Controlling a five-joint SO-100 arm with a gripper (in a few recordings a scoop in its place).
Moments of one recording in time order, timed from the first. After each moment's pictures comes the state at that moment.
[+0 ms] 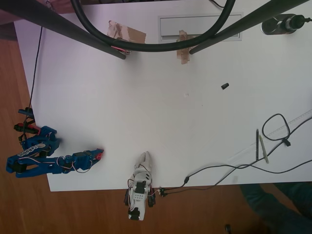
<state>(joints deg) 17.4 108.9 142.6 17.7 -85.5</state>
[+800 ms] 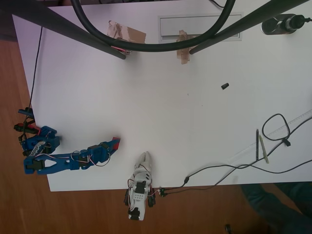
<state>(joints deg) 1.4 81.7 95.7 36.4 -65.9</state>
